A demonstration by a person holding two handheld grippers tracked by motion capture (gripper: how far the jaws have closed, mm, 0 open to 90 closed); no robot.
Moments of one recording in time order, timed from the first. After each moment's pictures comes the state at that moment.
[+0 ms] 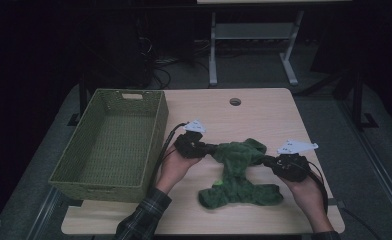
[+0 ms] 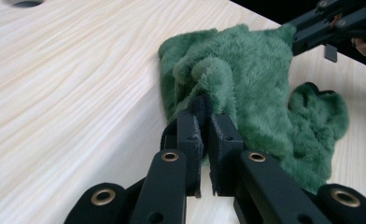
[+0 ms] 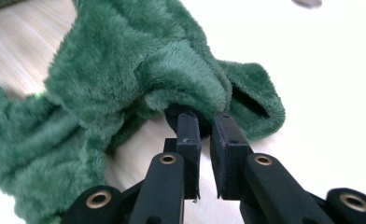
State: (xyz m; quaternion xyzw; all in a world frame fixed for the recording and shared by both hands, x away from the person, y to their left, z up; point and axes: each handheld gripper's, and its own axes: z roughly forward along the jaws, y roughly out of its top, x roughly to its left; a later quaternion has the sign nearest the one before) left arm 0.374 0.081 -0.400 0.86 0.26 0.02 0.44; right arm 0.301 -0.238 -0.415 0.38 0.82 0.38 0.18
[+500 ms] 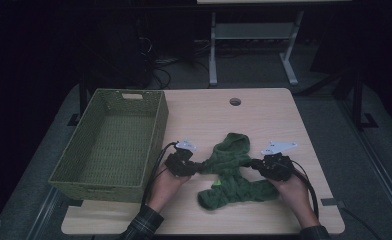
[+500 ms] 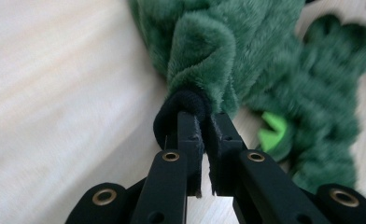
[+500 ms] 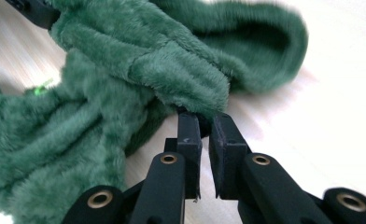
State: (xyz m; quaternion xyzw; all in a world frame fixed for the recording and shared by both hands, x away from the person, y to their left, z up) left arm 0.342 0.105 -0.447 0.87 0.32 0.00 0.37; right arm 0.315 -0.208 -0.436 0.37 0.85 0.36 0.14
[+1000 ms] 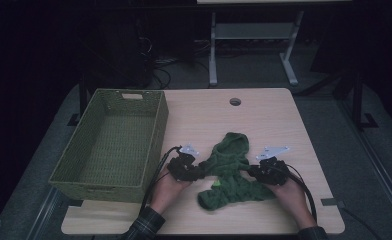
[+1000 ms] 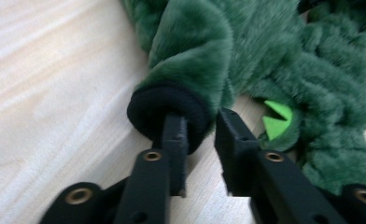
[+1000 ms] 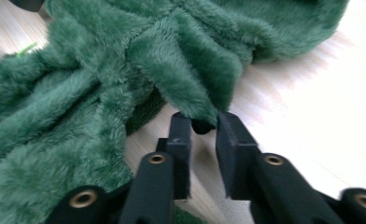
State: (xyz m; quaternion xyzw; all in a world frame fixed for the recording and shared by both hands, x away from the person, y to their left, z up) left arm 0.337 0.101 -0.451 0.87 0.31 0.00 0.37; right arm 0.316 -0.203 -0.458 0.37 0.86 0.33 0.12
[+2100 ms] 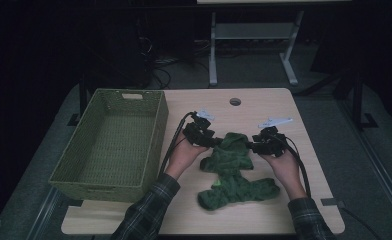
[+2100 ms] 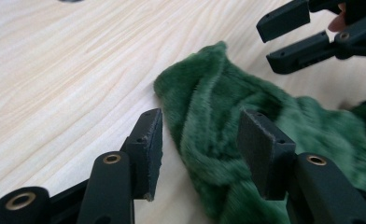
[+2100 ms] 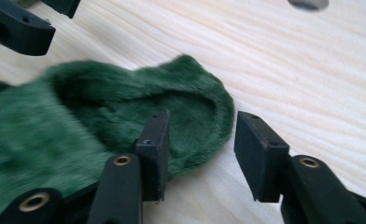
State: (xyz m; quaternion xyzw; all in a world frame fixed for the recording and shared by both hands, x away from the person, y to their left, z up) left arm 0.420 0.051 -0.406 0.87 0.31 0.05 0.39; right arm 0.385 -0.206 -0.425 0.43 0.81 0.36 0.15
